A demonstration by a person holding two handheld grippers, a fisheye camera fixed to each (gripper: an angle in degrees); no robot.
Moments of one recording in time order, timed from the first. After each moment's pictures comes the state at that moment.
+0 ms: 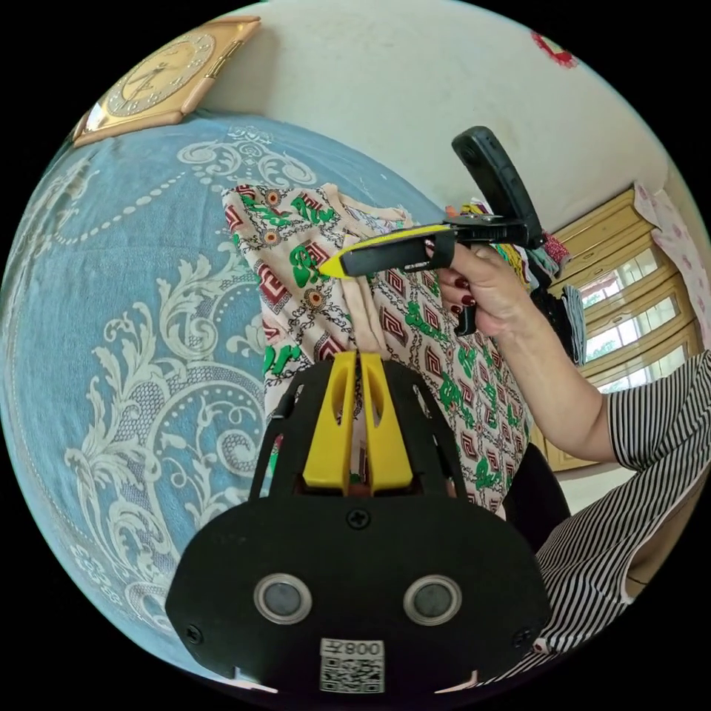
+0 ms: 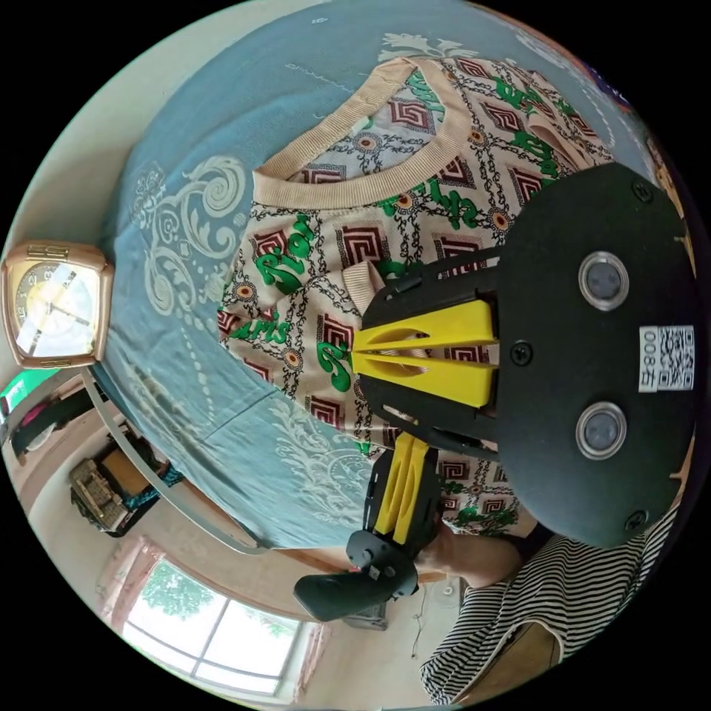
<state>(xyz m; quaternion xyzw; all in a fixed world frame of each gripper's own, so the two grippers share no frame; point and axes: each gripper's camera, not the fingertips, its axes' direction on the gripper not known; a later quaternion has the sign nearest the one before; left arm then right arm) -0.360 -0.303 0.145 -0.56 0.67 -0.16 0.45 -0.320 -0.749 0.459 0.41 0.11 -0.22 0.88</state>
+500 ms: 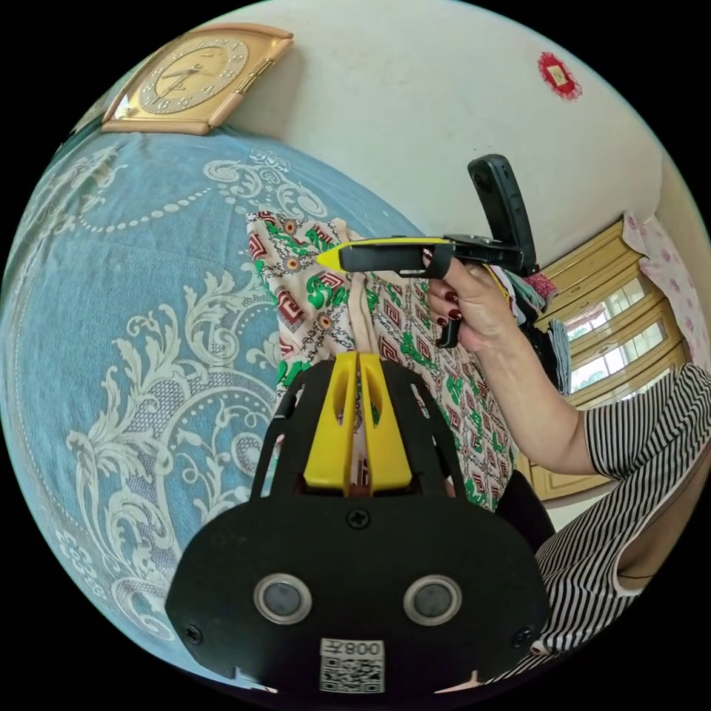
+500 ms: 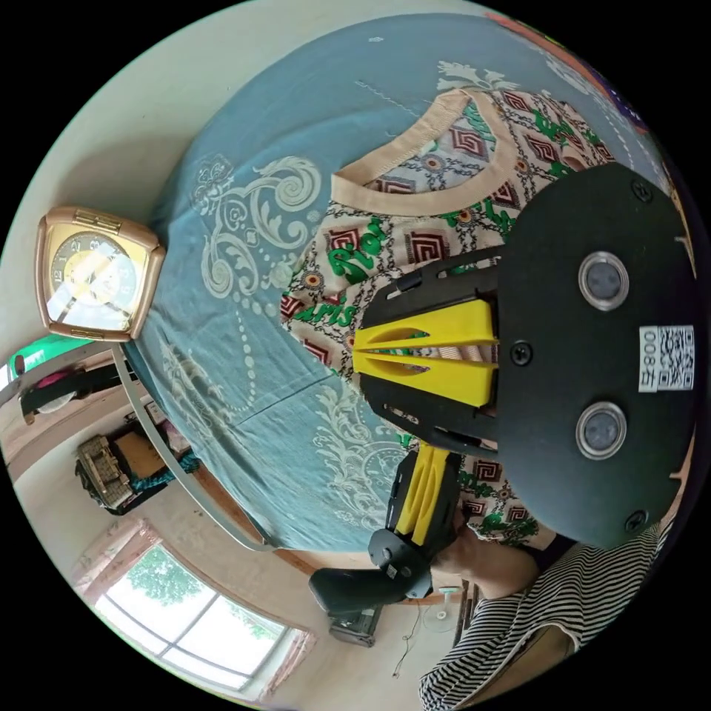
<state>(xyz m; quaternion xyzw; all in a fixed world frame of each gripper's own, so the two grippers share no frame) -0.383 -0.294 0.152 -0.55 0.65 -0.24 0.46 -0.361 -0.733 0.452 0.45 0.15 -0.25 0.85</state>
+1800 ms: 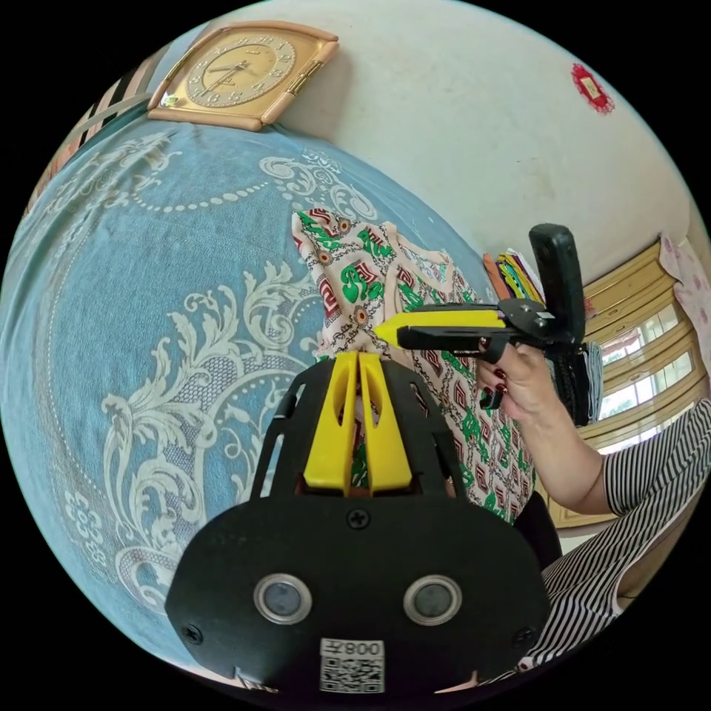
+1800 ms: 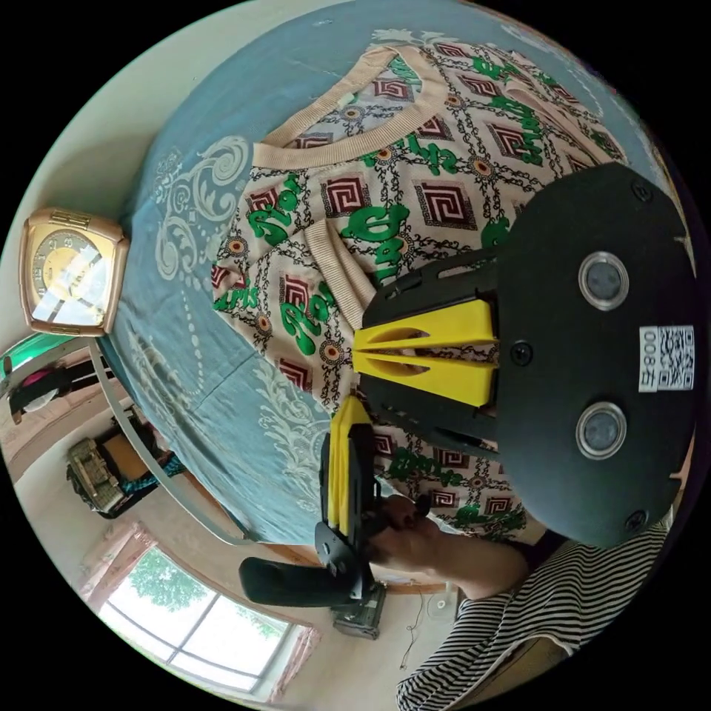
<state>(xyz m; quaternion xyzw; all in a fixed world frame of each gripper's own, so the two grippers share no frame) -0.489 -0.273 0.098 -0.59 0.59 -0.23 0.50 -0.304 -0.550 0.580 0.43 0.10 -0.24 0.86</state>
